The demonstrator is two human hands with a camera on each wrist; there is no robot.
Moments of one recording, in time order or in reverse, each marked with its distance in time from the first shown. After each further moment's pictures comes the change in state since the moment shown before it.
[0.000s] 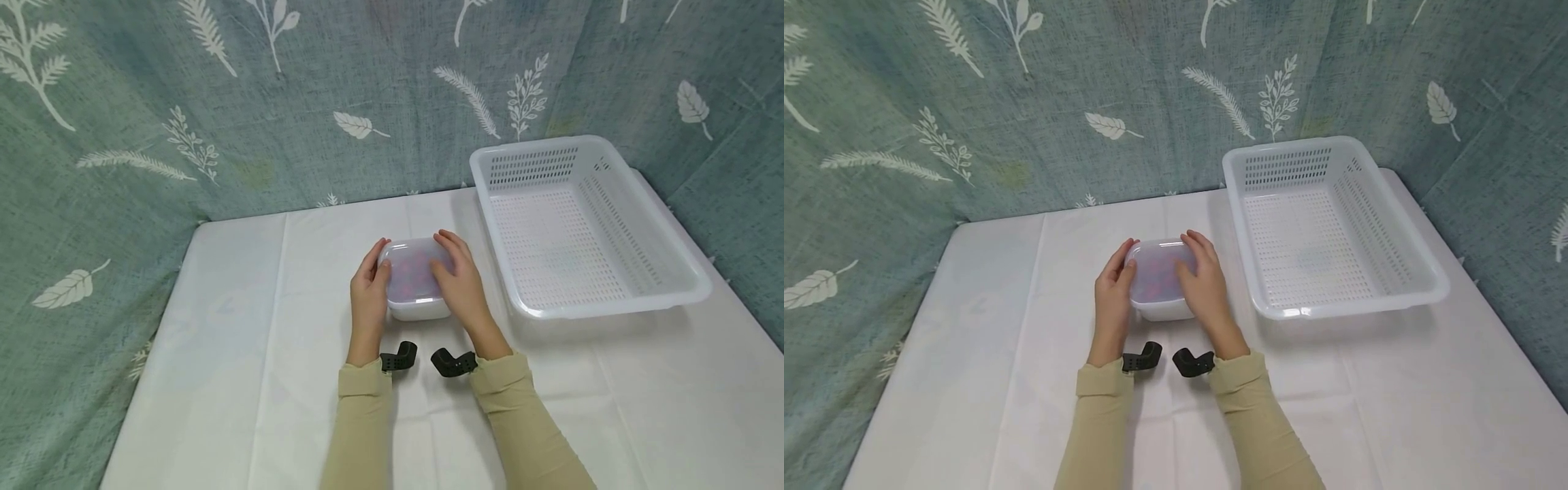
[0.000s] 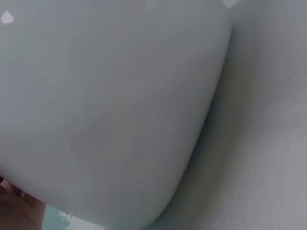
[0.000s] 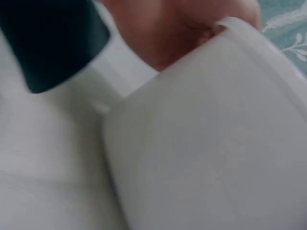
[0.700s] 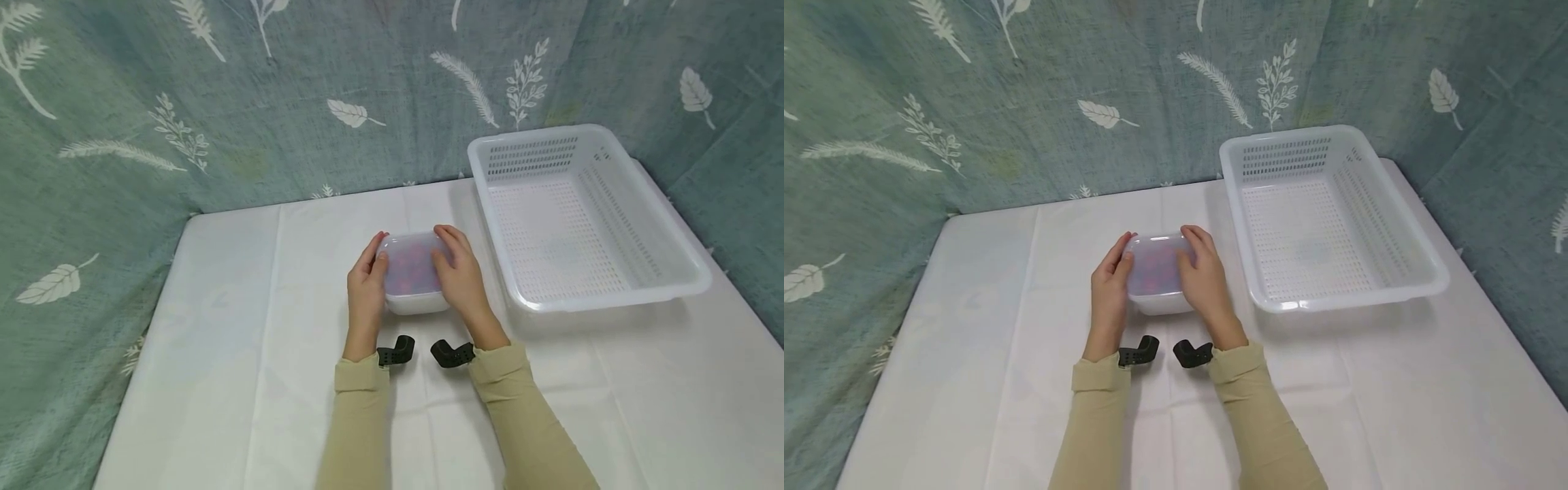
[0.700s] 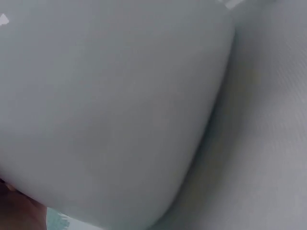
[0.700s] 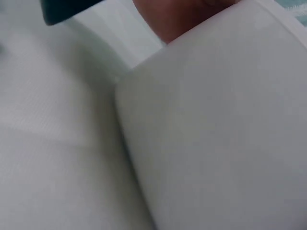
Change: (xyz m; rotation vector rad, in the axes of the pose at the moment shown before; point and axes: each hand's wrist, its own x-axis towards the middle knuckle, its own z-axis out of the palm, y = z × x) left_hand -0.009 0.024 0.007 0.047 -0.018 -0.051; right_hand 0.003 0.012 0.000 -0.028 0.039 -0.030
